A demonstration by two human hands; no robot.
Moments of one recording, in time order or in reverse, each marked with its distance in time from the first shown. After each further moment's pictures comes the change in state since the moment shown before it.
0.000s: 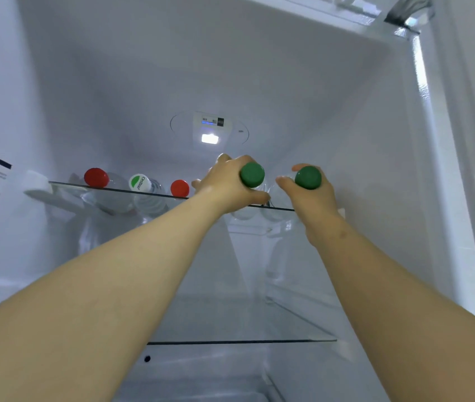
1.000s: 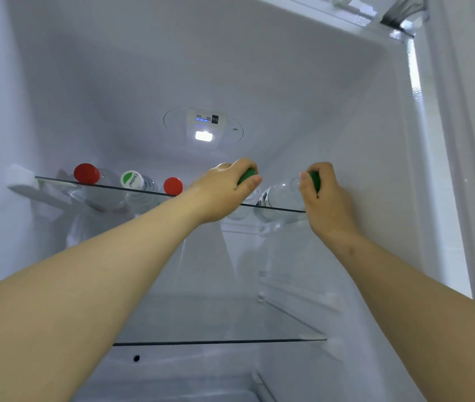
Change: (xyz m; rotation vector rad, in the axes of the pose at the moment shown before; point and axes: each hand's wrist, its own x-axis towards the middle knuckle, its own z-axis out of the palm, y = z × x) left_hand -0.013 -0.005 -0.008 0.045 -0.141 0.174; right_hand -0.004 0.005 -0.032 -0.469 0.013 -0.356
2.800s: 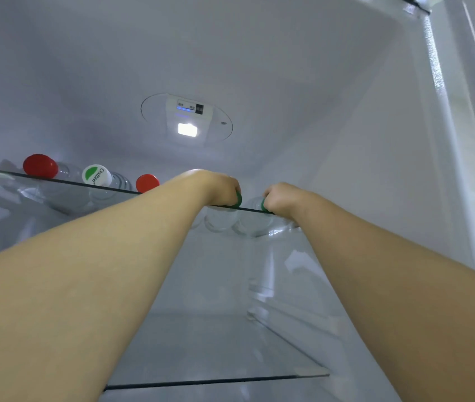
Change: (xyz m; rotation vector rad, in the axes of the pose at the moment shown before) left_hand 0.057 0.004 0.019 0.438 -0.342 -0.233; right_hand 0.060 0.000 0.049 -0.463 -0.606 0.292
